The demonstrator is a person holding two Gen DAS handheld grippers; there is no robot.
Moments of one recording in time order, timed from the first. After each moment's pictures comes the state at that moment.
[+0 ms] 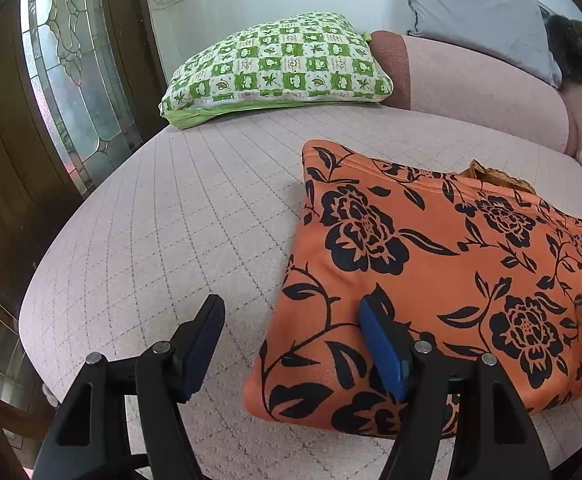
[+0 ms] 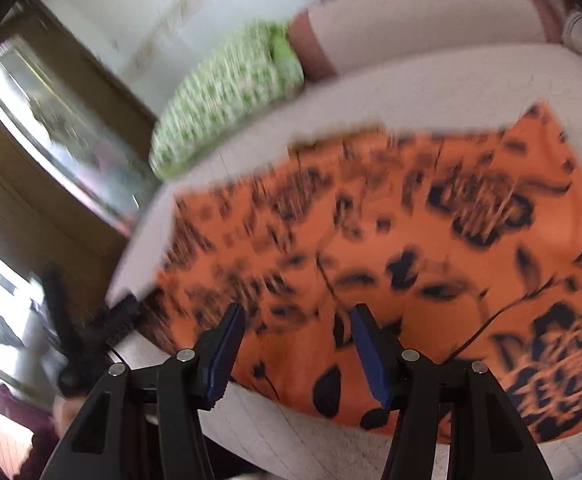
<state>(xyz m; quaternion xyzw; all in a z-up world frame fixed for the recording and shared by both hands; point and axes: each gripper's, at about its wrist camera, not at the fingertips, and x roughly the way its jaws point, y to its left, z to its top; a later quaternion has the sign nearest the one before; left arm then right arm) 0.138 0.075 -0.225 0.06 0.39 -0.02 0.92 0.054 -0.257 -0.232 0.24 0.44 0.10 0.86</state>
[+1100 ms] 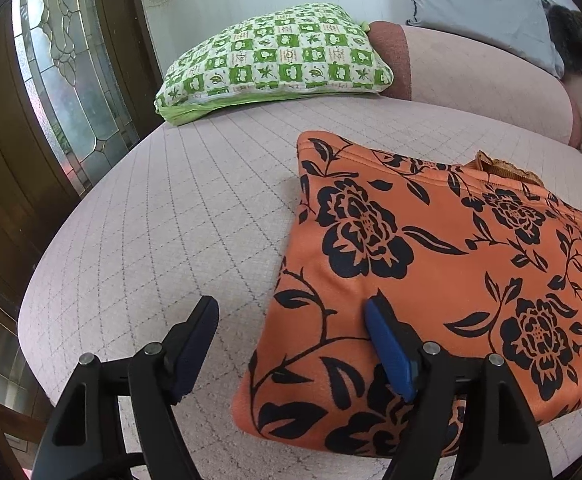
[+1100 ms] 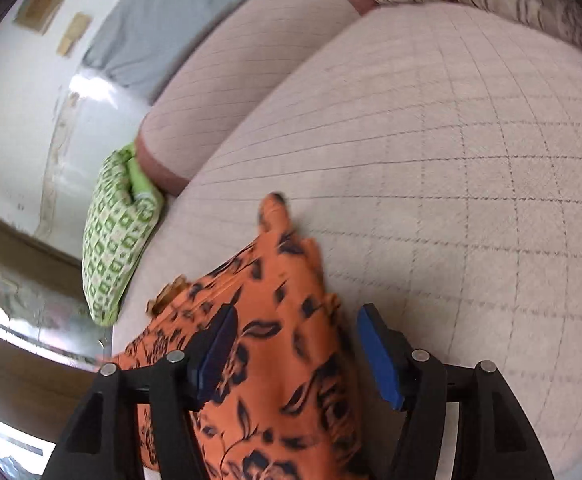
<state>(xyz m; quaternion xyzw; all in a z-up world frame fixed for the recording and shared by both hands) 0.150 0.067 -0.230 0.07 0.40 -0.01 0.91 0.031 -0.466 -0.246 0.44 0.36 -0.09 0.82</state>
